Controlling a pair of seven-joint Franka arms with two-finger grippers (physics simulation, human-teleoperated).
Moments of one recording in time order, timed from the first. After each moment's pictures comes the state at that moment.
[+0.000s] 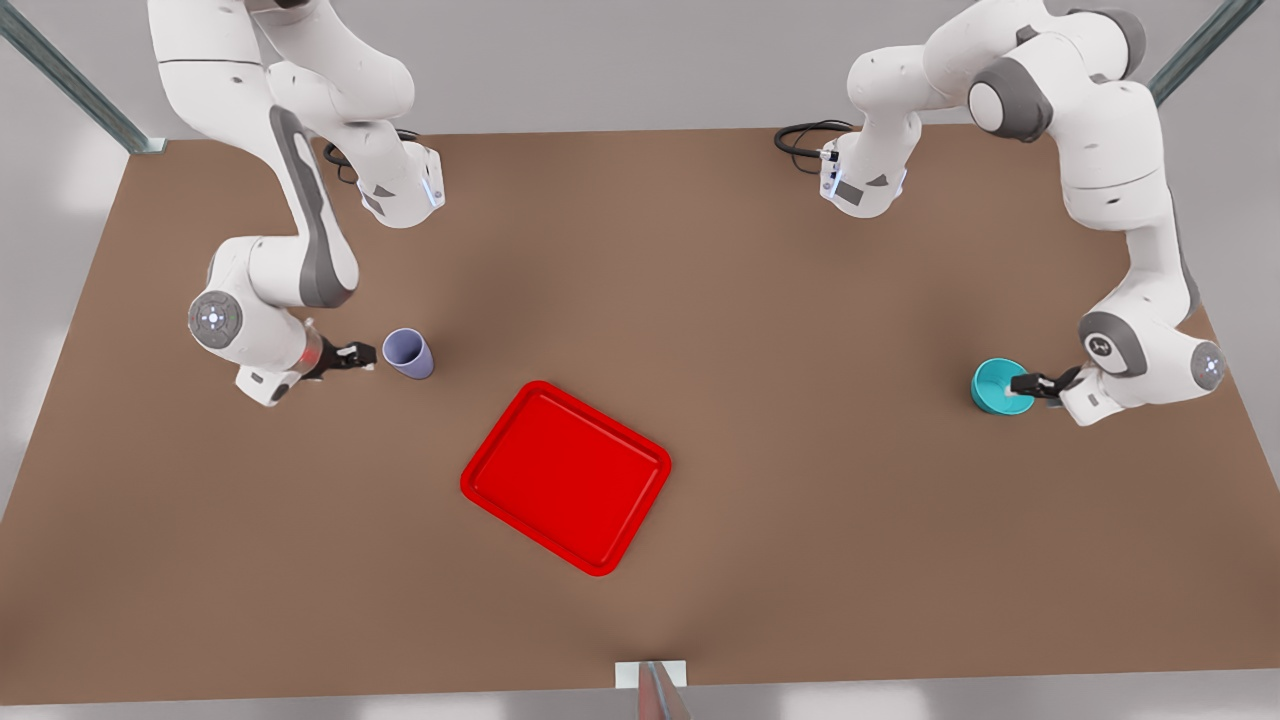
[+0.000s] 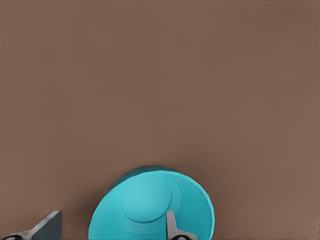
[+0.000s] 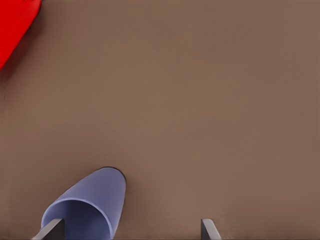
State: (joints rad) left arm 0.06 0.57 0.38 -1.87 -0.34 2.12 0.86; right arm 0.04 0.07 -0.02 -2.26 0.10 2.15 -0.28
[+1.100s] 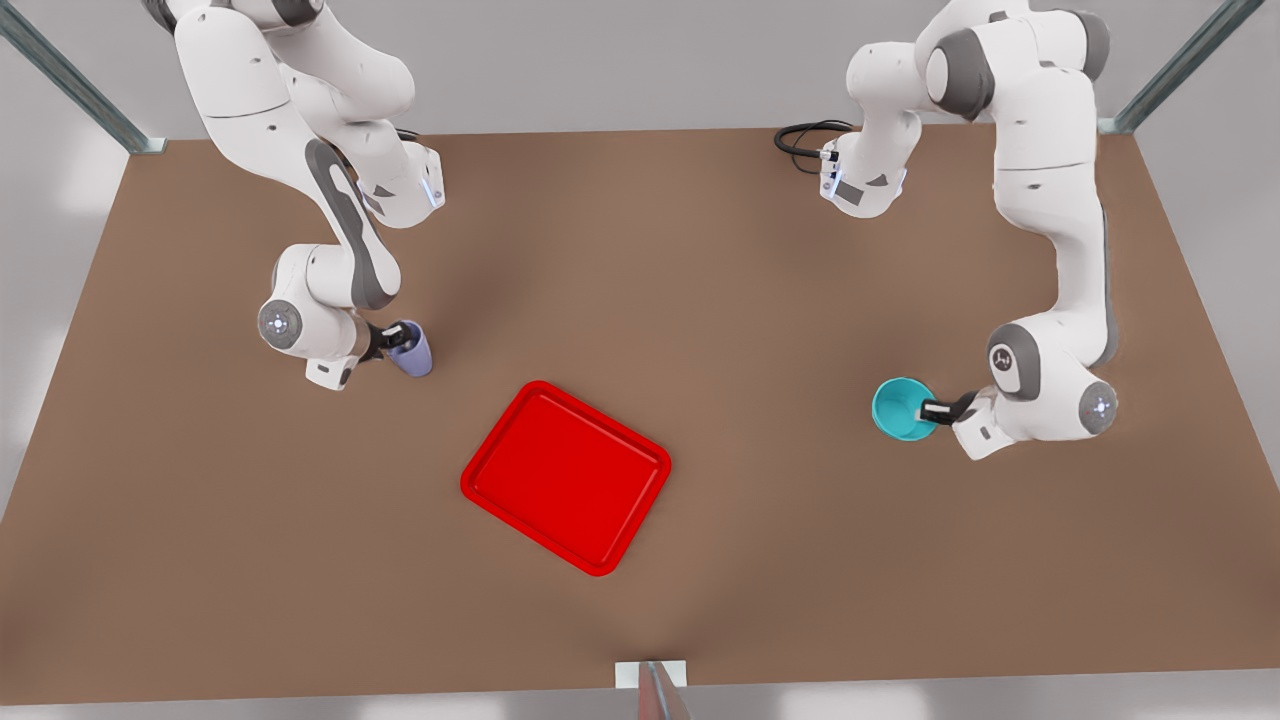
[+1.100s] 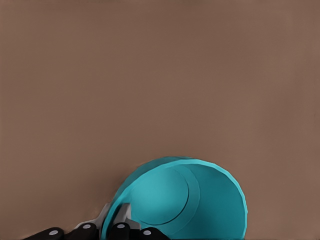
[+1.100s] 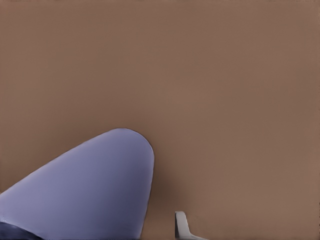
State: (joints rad) left arm -0.16 0.50 0.20 -1.80 -0.37 1.98 0.40; right arm 0.08 0.15 -0.02 -2.48 0.19 2.33 -0.46
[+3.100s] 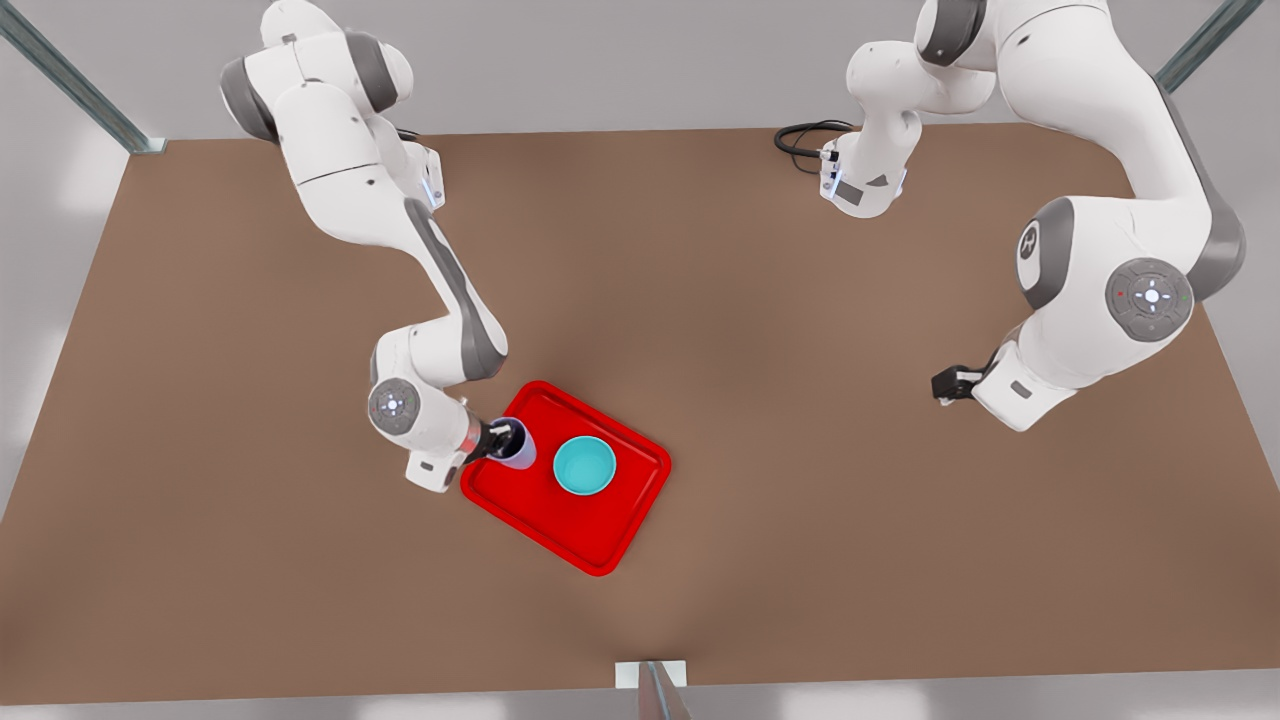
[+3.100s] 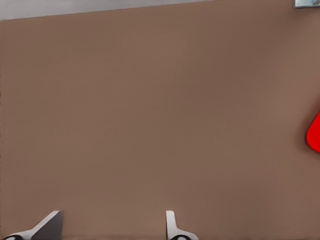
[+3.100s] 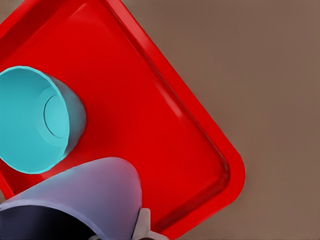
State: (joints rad) left arm -0.20 0.37 0.07 -1.24 0.04 1.53 -0.08; right arm 0.45 0.60 -0.09 -1.65 0.28 2.22 -0.18
